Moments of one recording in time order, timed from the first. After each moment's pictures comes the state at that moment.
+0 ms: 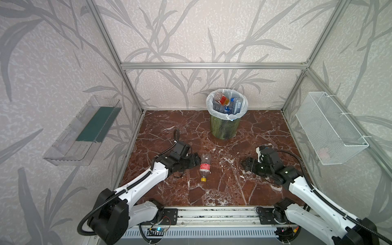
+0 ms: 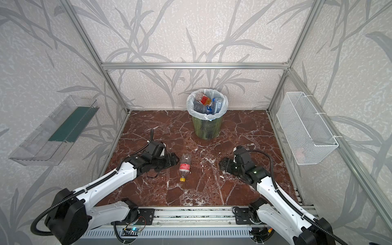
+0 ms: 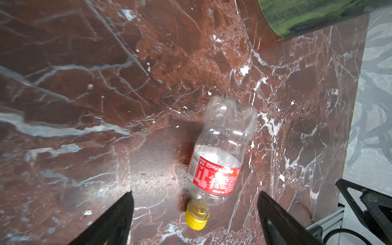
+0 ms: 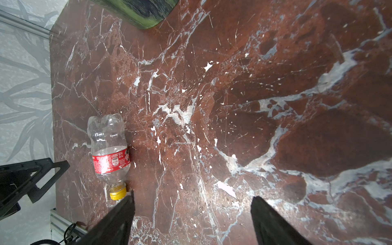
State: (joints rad) left arm -0.56 1.22 0.74 -0.49 0.14 -0.82; right arm 0.45 0.89 0.55 -0.53 -0.17 0.78
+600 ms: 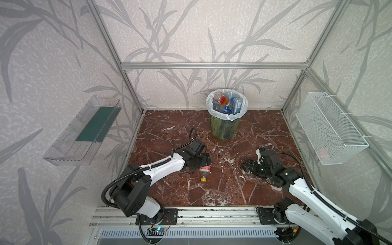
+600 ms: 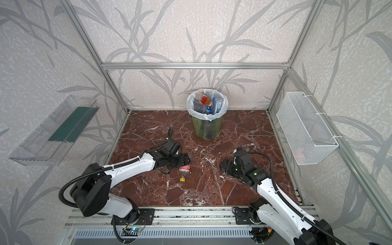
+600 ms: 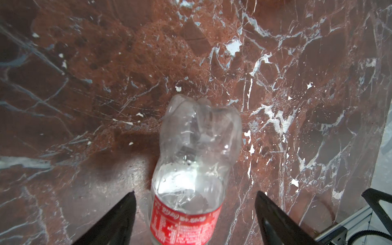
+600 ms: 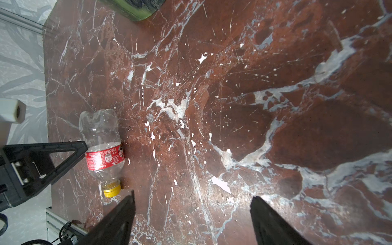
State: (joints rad) left arm -0.67 1.50 0.87 -0.42 0.11 -0.82; right arm 0.45 0.87 0.52 -0.53 -0.17 0.78
